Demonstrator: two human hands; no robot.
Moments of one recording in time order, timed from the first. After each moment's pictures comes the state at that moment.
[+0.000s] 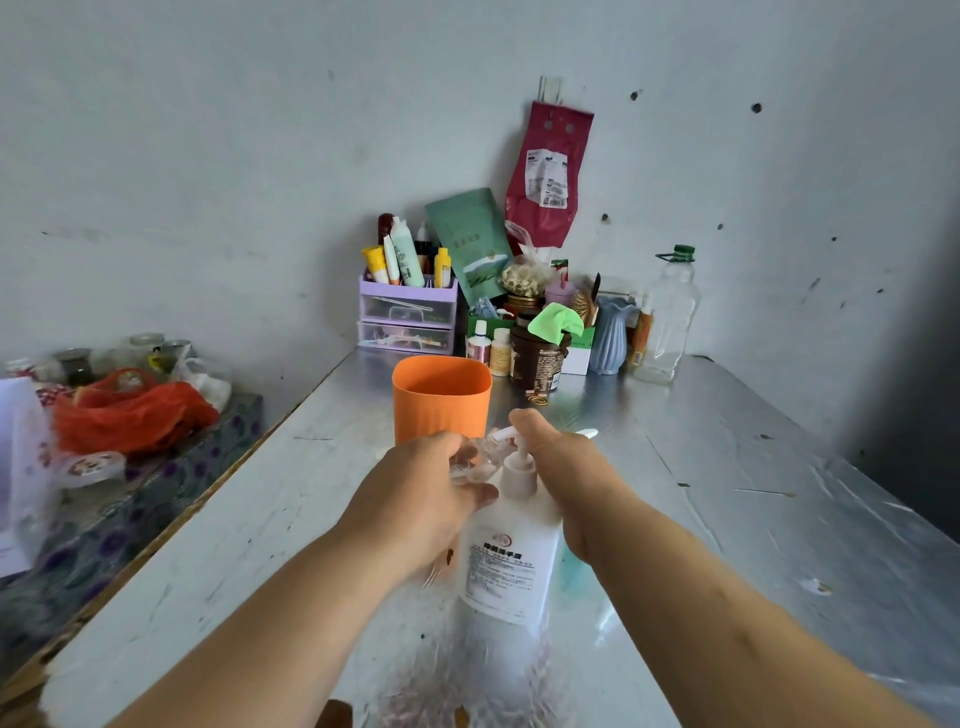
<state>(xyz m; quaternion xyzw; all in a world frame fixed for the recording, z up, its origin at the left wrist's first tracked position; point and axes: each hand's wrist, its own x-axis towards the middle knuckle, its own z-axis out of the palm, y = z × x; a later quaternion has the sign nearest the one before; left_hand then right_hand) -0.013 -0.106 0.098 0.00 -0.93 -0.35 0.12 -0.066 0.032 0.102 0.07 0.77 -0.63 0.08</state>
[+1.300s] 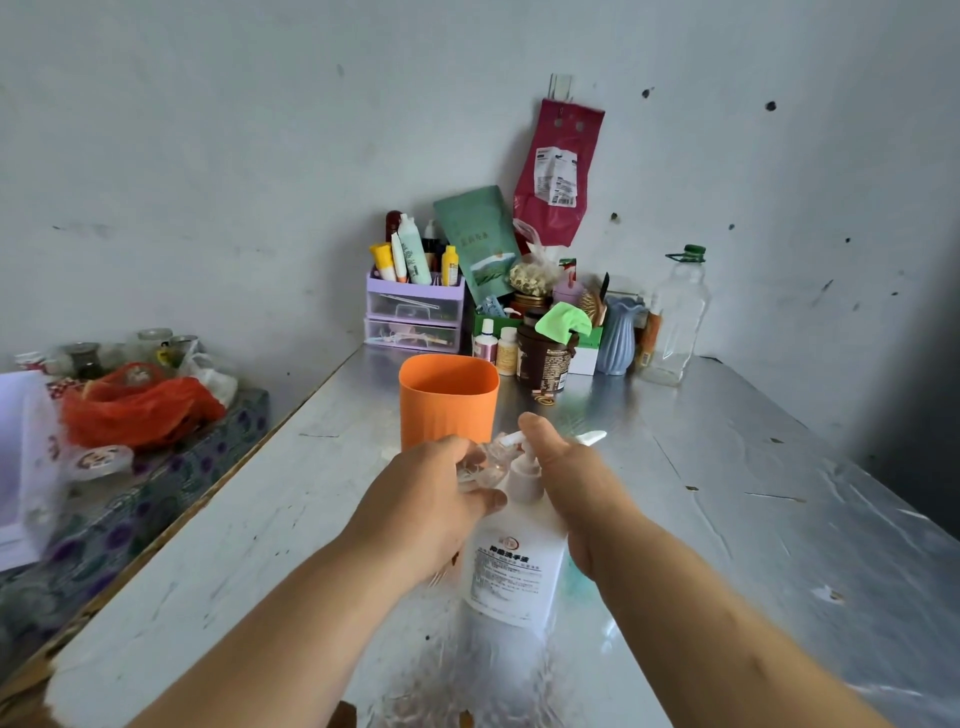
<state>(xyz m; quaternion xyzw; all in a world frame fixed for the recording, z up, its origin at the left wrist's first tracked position) -0.013 -0.106 0.092 0.00 -0.93 -0.36 0.12 -0.064 0.030 0.096 0.01 0.77 -0.63 0.07</state>
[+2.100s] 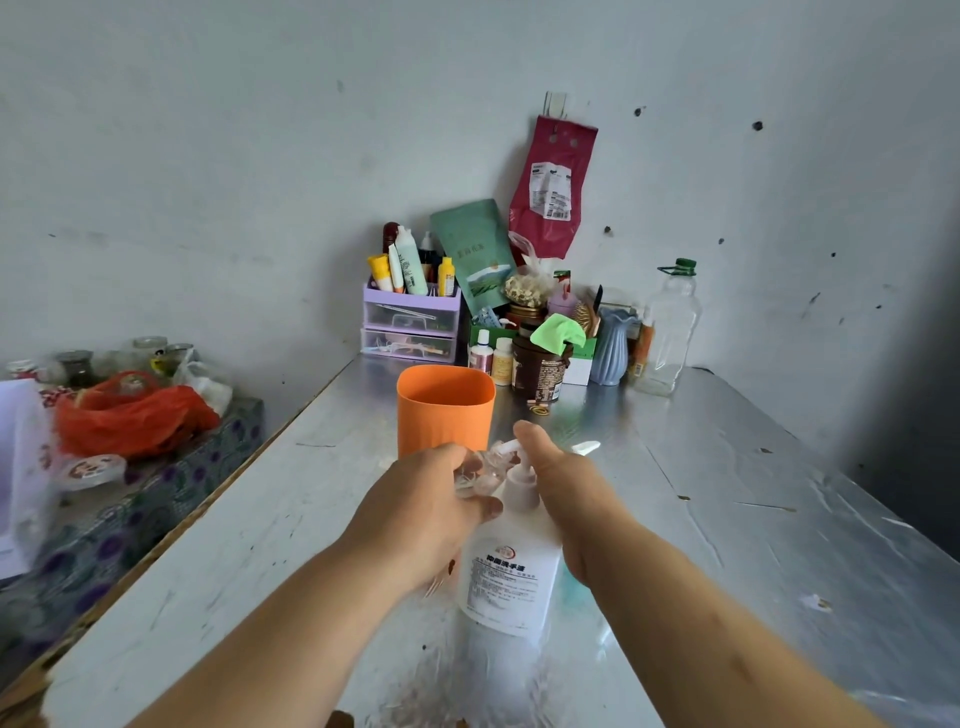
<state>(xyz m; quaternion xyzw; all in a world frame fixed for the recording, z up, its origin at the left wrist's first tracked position) -0.011 -0.107 0.098 0.00 -0.93 -0.36 0.11 -0.058 0.030 0.103 0.01 0.78 -0.62 0.09</state>
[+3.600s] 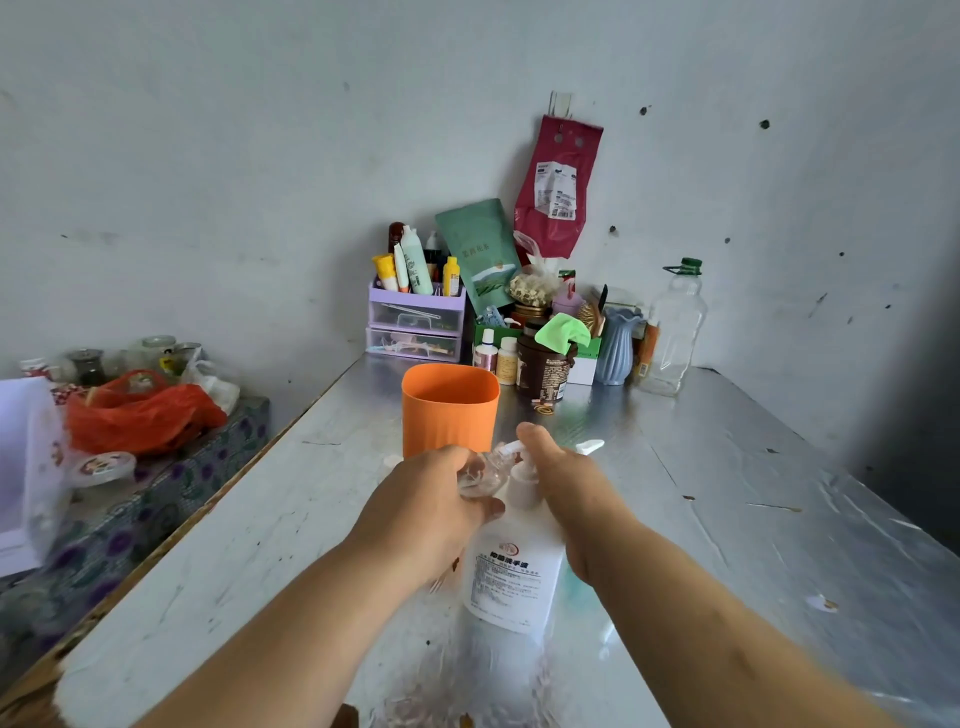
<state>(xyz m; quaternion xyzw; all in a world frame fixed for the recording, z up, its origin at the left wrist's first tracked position) -0.013 -0.107 0.092 0.01 -0.93 -0.36 0.11 -0.061 0.028 0.099 0.06 0.77 -0.63 0.08</state>
